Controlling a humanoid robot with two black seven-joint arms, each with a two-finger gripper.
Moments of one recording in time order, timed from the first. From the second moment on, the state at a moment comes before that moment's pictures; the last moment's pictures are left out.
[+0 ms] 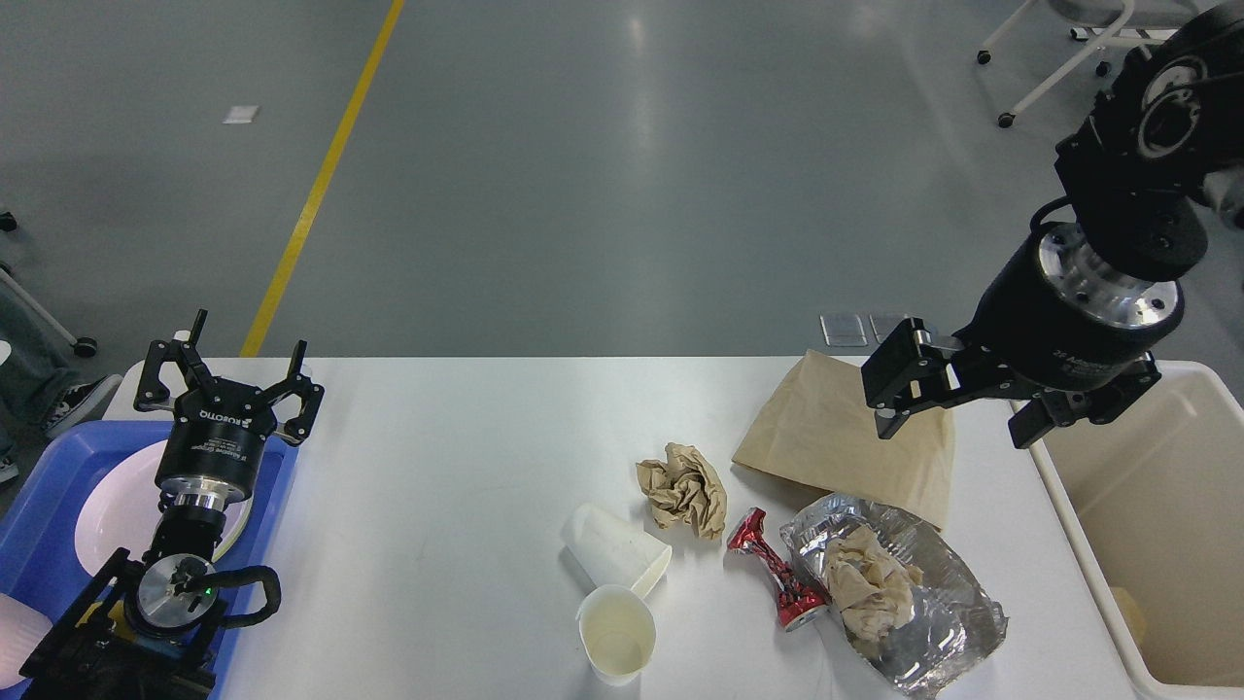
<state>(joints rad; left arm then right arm) -0.29 0.16 -1.45 -0.78 0.23 -0.57 -0.28 2.55 -0.28 -1.33 1.74 0.13 0.74 -0.18</state>
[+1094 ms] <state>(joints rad) -0.29 0.16 -1.45 -0.78 0.23 -0.57 -0.28 1.87 -0.63 -1.39 1.60 0.20 0.20 -0.17</state>
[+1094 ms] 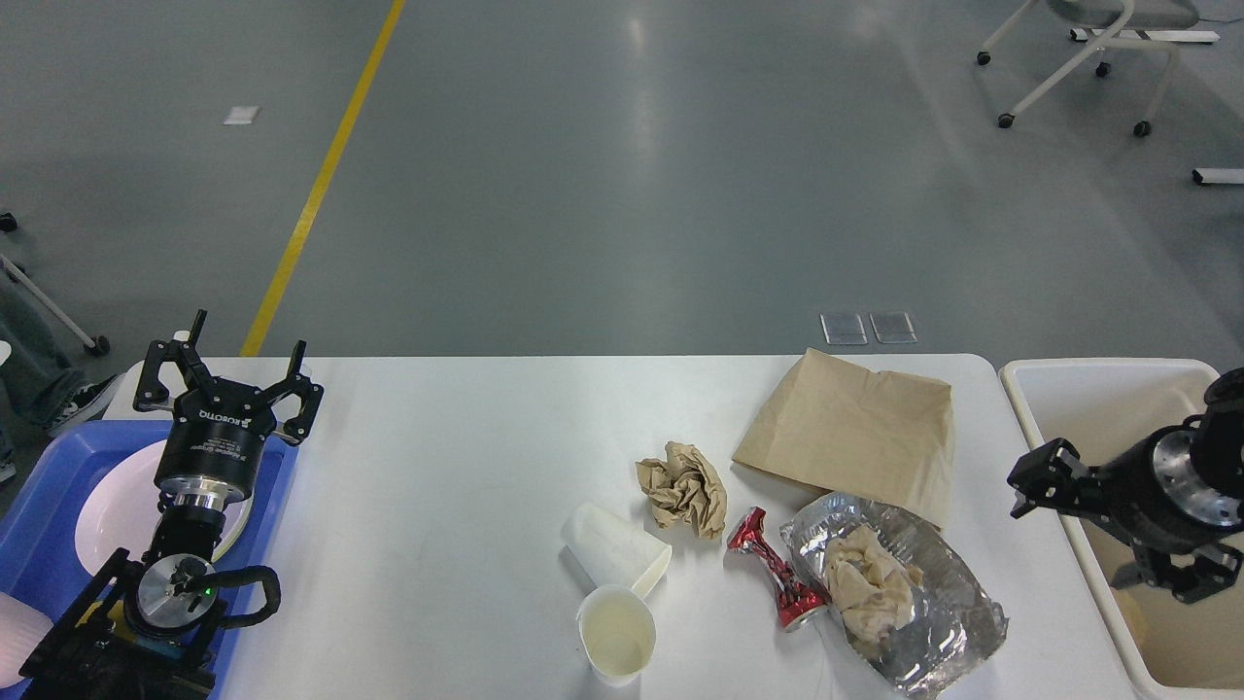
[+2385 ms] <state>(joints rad) -0.29 0.16 -1.45 -0.78 0.23 -0.57 -0.28 1.23 -0.50 -1.01 1.34 0.43 -0.02 -0.17</state>
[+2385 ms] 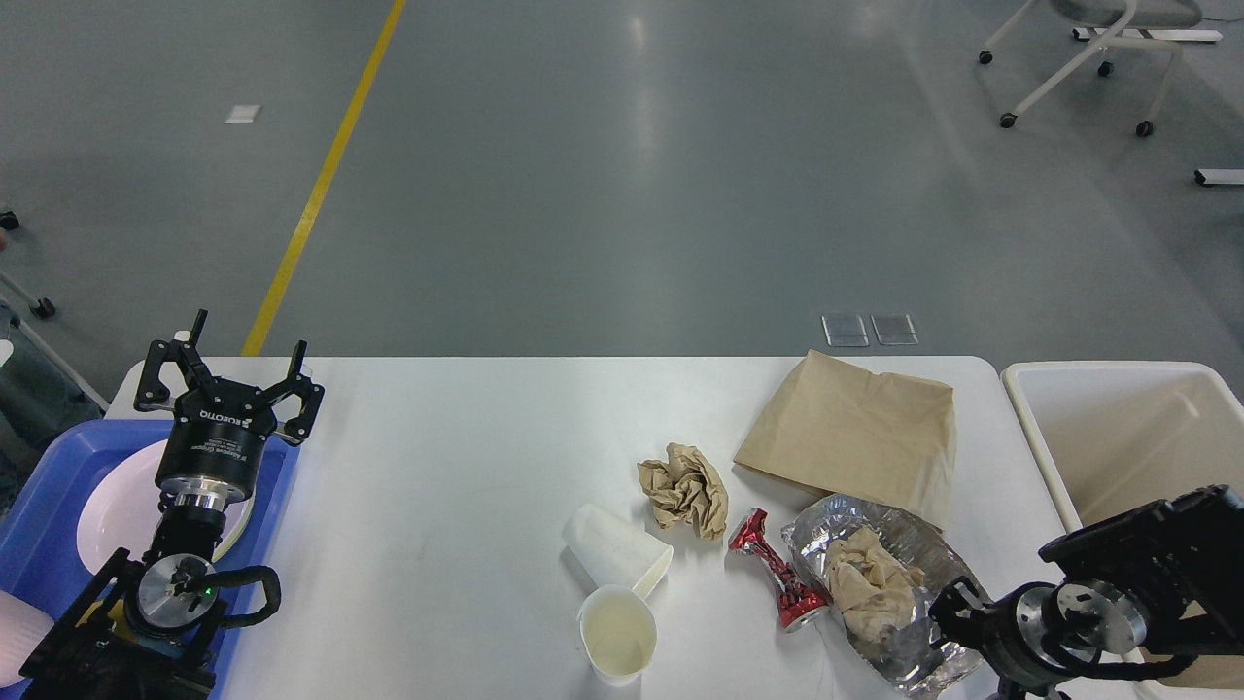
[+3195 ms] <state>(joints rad) -0.29 0.16 -1.45 -0.78 0.23 -0.57 -0.28 1.20 -0.51 -0.97 1.34 0.50 -0.03 -0.16</state>
